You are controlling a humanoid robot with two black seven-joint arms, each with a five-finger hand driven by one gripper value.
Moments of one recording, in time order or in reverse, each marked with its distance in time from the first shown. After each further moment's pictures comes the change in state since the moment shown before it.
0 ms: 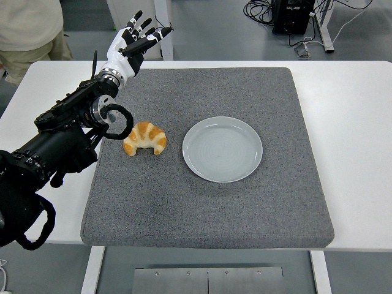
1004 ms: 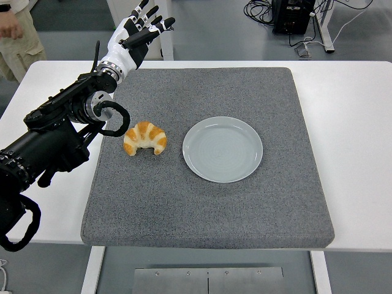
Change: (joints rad) left arm 0.023 0.097 0.001 -0.208 0.007 0.004 -0.004; right arm 0.000 0.000 0.000 0.000 0.000 0.000 0.000
